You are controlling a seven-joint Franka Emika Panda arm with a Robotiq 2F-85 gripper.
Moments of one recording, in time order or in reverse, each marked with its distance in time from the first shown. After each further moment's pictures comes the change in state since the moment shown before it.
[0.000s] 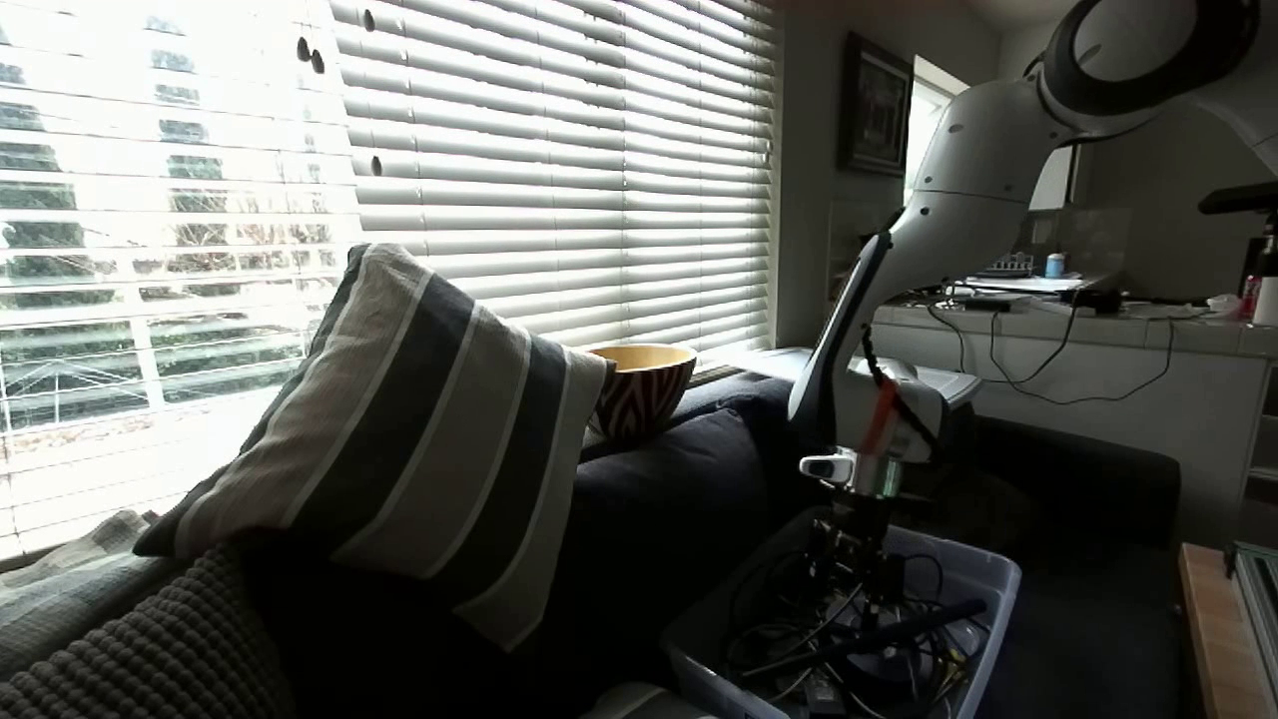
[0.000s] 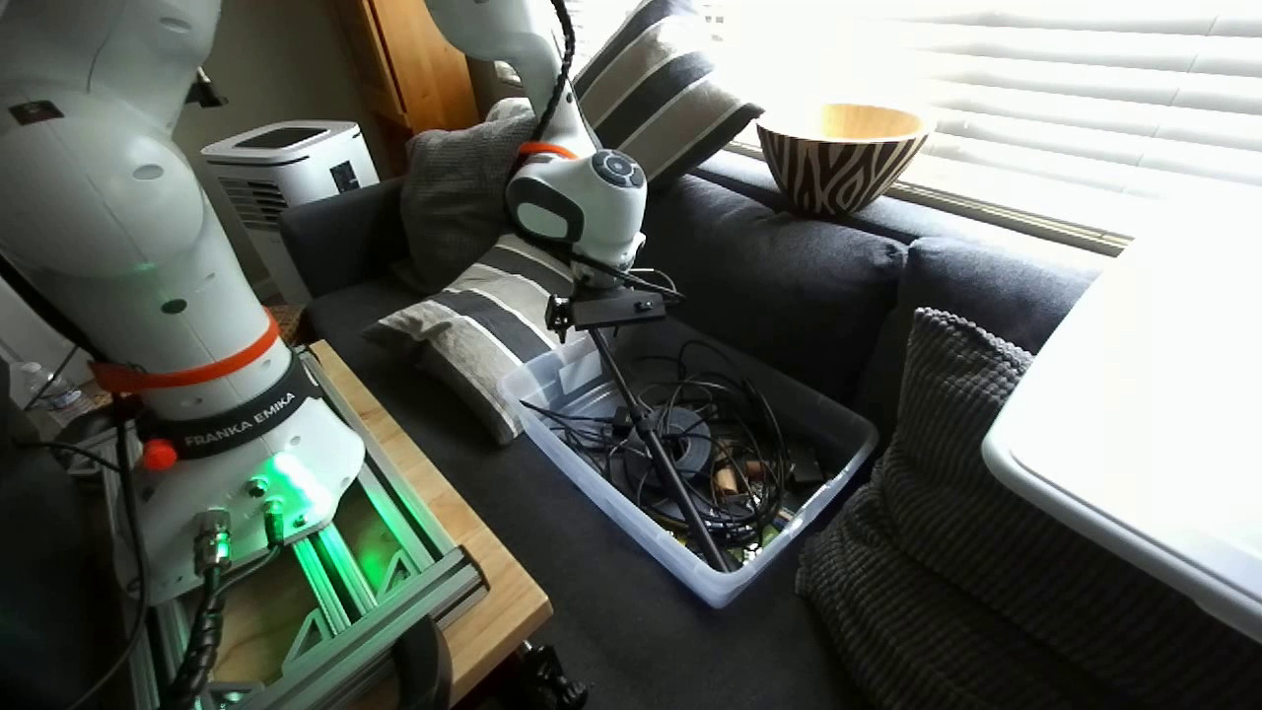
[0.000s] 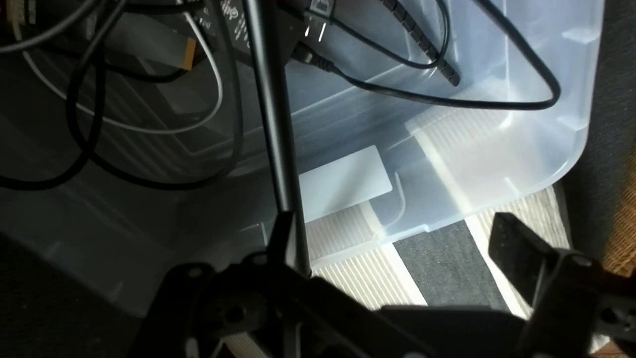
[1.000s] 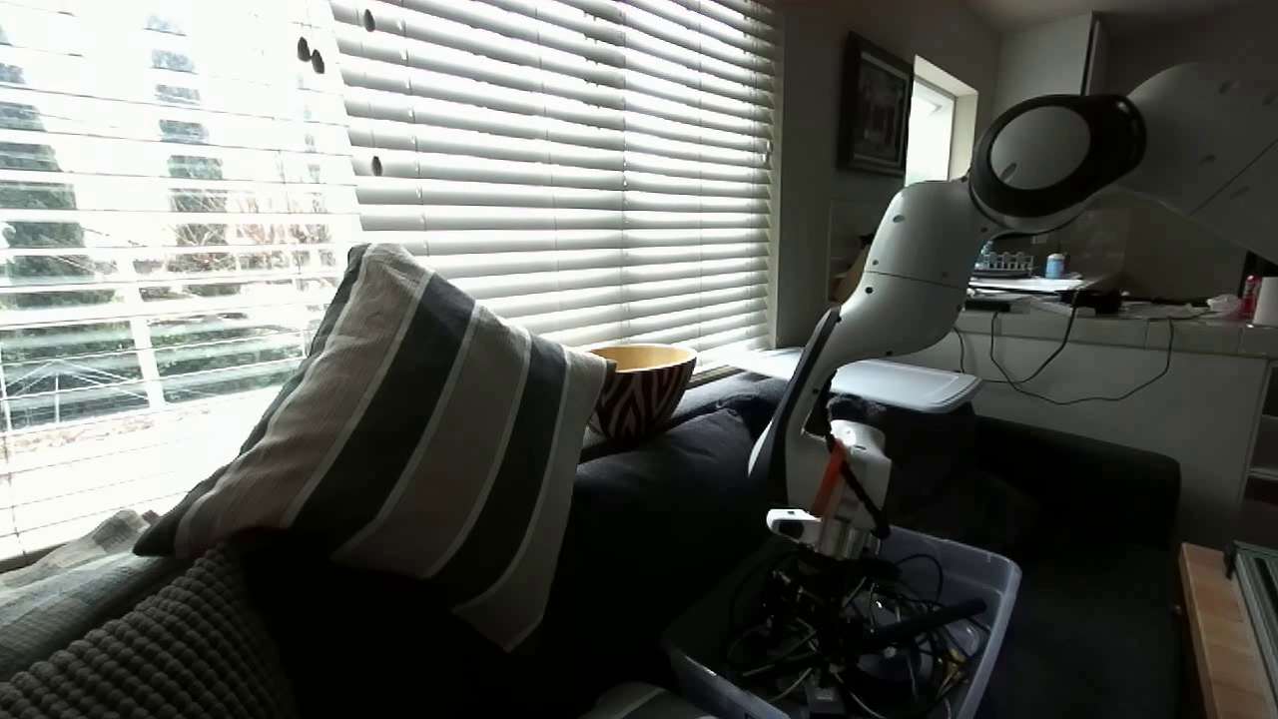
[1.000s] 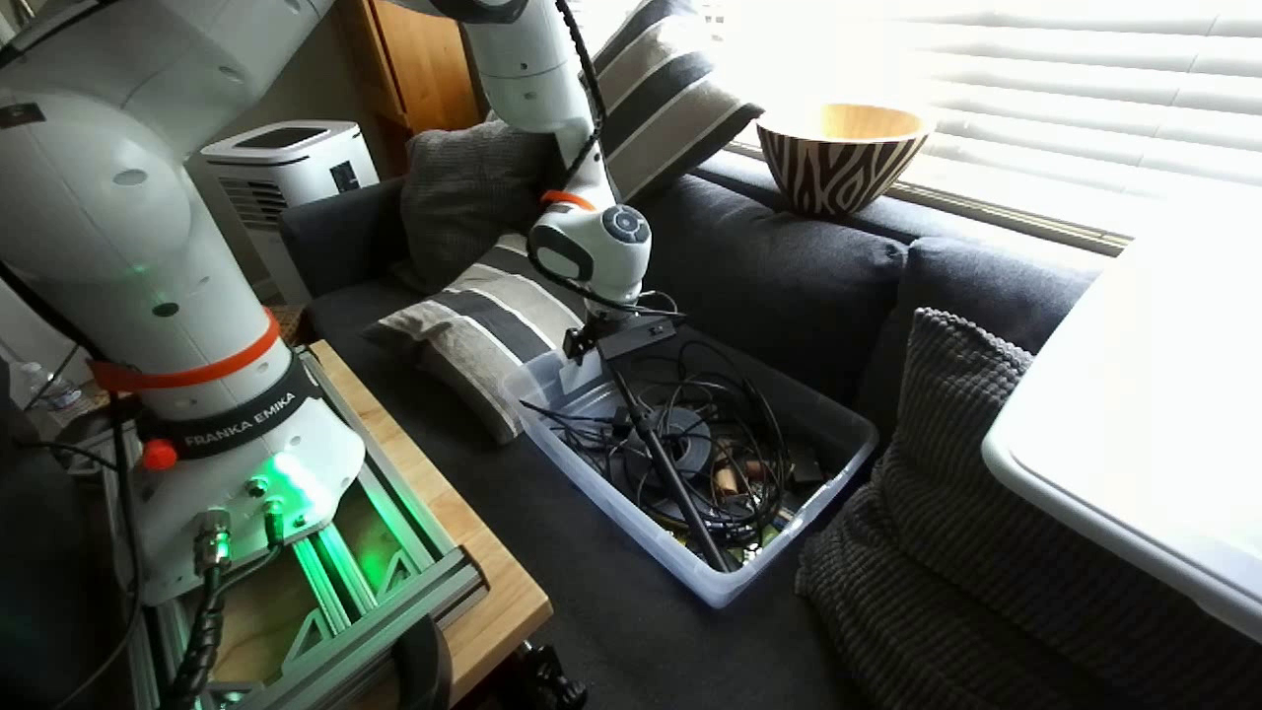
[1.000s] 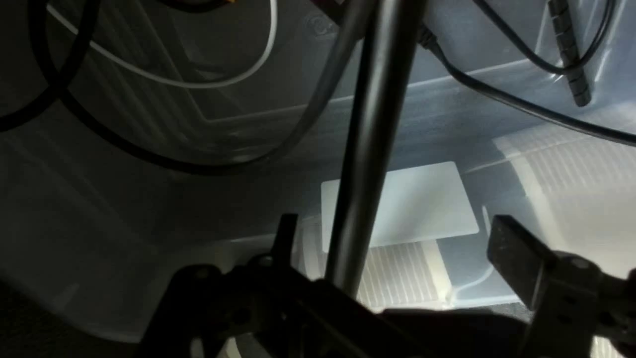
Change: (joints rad) arm -0.075 0.307 0.126 0.282 0.092 0.101 -0.313
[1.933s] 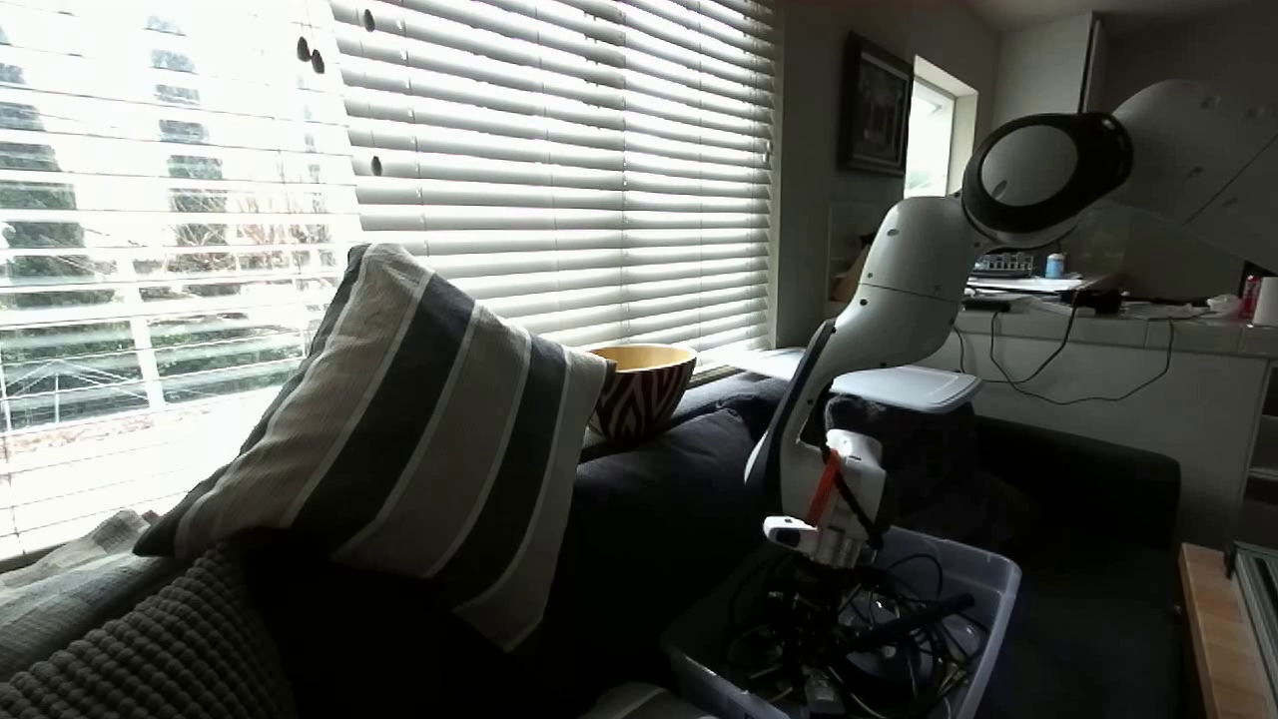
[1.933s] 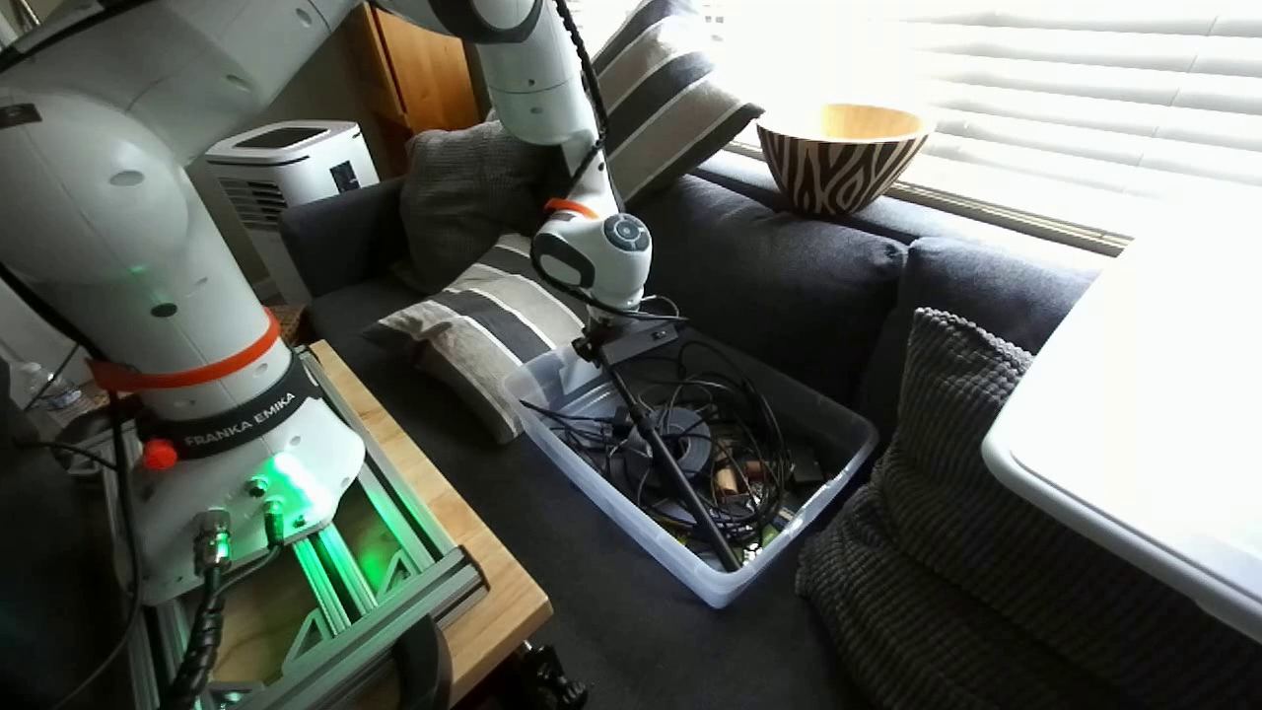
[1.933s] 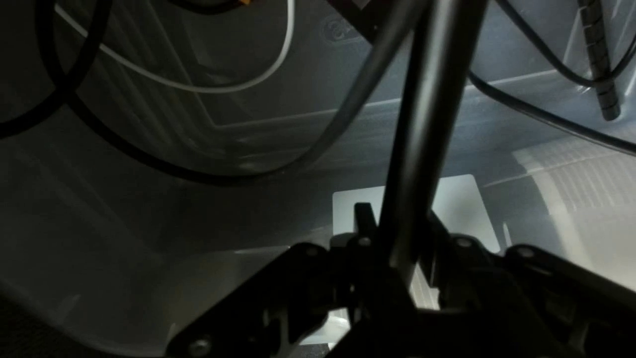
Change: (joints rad) arm -0.014 0.048 0.019 0.045 0.008 0.031 -0.040
